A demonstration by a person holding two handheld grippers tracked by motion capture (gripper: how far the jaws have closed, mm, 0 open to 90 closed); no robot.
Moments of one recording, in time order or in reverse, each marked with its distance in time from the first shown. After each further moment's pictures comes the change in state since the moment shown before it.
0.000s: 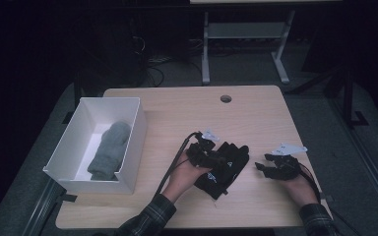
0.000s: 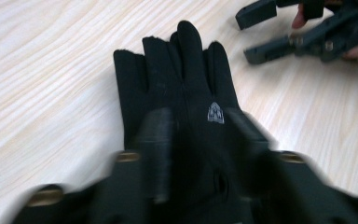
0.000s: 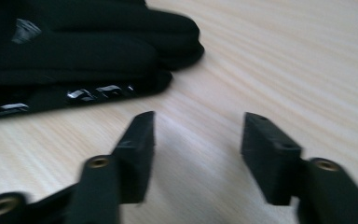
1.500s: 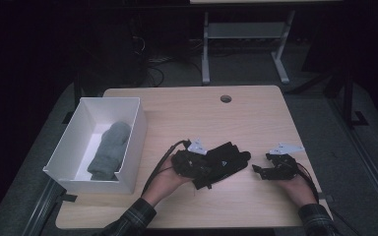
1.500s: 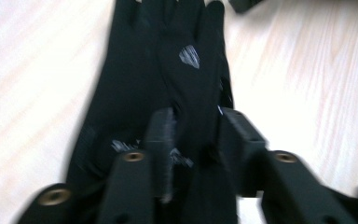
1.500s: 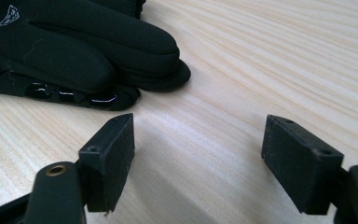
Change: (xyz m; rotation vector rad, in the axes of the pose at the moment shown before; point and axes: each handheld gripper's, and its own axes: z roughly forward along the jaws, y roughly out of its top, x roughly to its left) left arm 0.009 -0.025 -0.026 0.047 -0.015 0.180; right arm 0.000 0.000 0.007 0.025 0.006 0.028
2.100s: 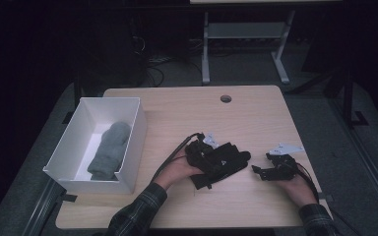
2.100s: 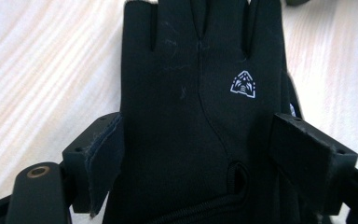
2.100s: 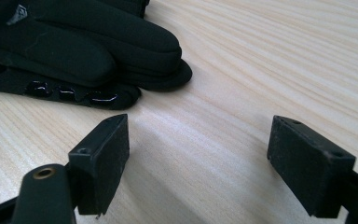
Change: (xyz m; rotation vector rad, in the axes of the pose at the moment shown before) left arm 0.025 0.012 0.060 0.071 -0.008 0.054; right arm 0.000 -0.001 0.001 -0.004 0.005 -0.001
